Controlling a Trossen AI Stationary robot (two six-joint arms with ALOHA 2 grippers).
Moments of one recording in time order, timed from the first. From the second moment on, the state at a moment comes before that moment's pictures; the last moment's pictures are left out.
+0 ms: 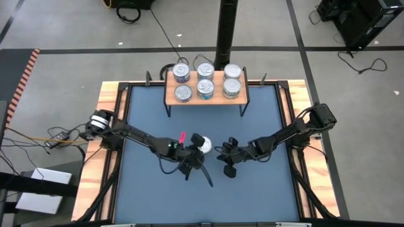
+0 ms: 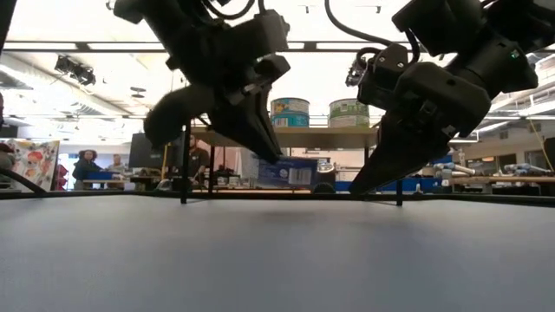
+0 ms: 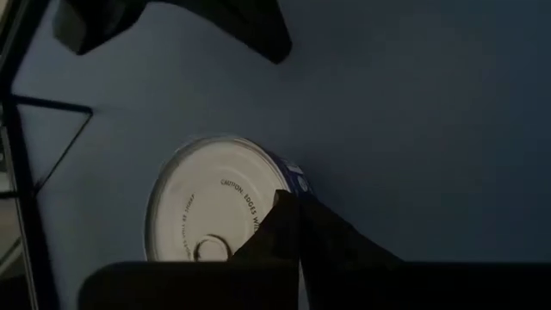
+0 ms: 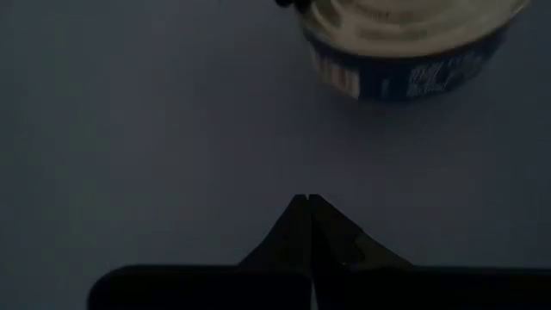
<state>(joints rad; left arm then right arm) -0.28 1.81 1.15 -0.29 -0.41 0.49 0.30 1.68 0.65 0.28 0.24 0.49</state>
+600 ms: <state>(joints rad) -0.26 1.49 1.14 -0.51 -0.48 0.37 0.31 1.68 0.65 0.28 0.24 0.49</state>
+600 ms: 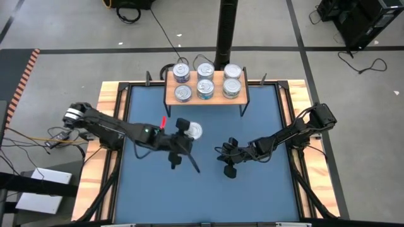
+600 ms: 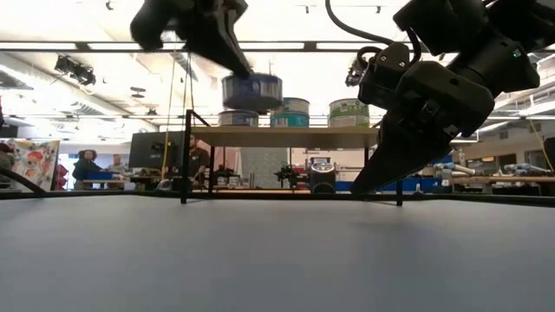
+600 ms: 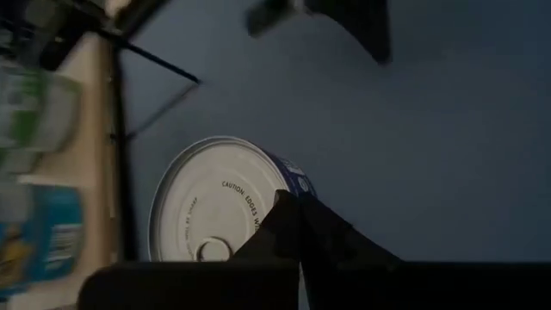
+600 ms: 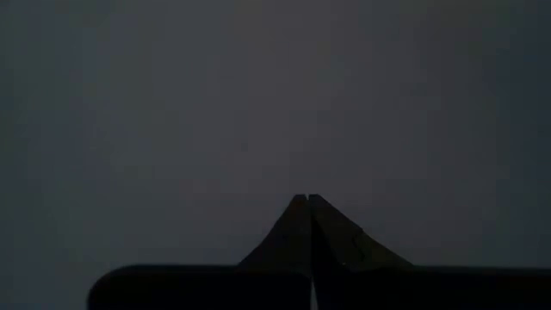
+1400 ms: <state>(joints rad) 0.18 1.39 1.37 -0.75 -0.34 0.40 0.31 1.68 0.65 0.28 0.24 0.49</state>
